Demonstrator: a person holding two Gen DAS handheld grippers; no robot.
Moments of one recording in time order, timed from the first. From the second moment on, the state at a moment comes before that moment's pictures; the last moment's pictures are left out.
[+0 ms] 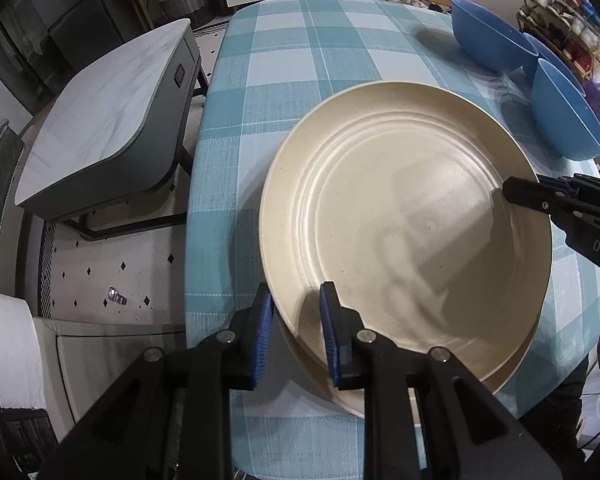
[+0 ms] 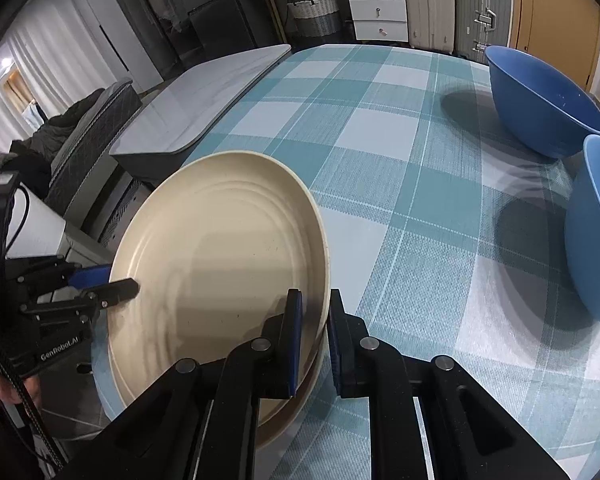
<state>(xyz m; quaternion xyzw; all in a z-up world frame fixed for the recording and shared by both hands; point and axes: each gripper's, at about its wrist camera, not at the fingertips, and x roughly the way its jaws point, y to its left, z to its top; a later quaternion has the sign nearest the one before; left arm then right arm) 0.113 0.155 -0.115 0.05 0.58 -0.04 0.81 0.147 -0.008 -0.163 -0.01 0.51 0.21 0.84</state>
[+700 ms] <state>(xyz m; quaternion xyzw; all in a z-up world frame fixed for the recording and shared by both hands) 0.104 0.163 -0.107 0.04 0.58 -0.05 0.81 0.133 -0.003 -0.175 -0.07 0.55 0.23 0.80</state>
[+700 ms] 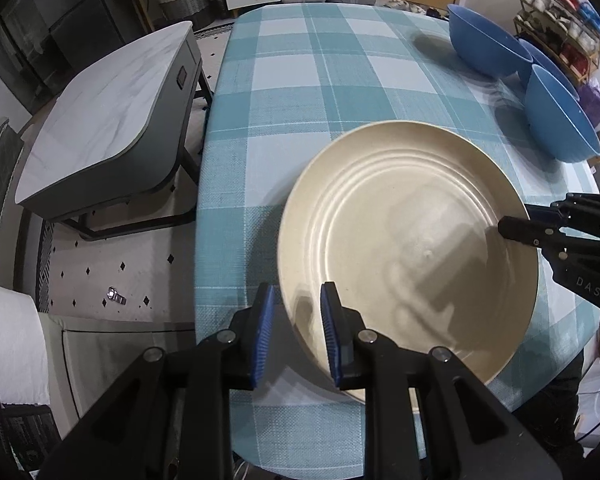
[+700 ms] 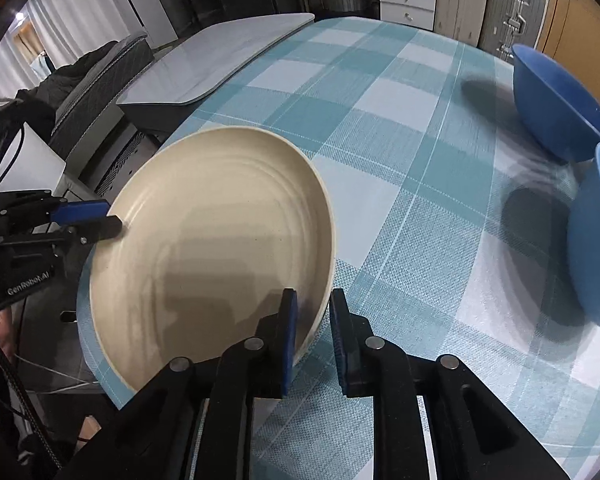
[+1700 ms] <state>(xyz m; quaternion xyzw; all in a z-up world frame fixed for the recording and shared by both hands) 0.106 0.173 -0.127 -0.01 0.59 -0.08 0.81 0.146 -0.008 -0.171 -0.03 0.55 0.23 0.81</state>
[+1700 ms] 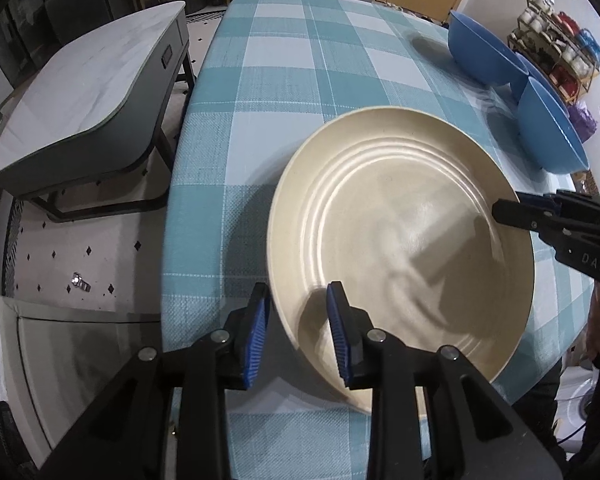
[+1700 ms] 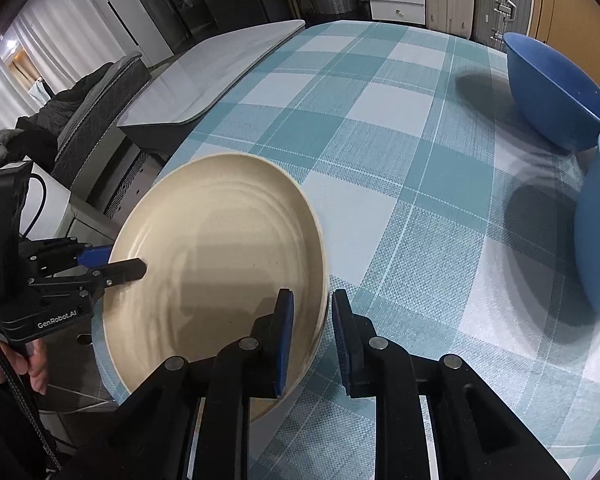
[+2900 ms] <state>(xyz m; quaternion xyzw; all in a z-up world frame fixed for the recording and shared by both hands) 0.087 0.095 -0.040 0.01 0.44 -0.07 0.90 0.095 -0.096 -0.081 0.04 0.39 0.19 0.90</state>
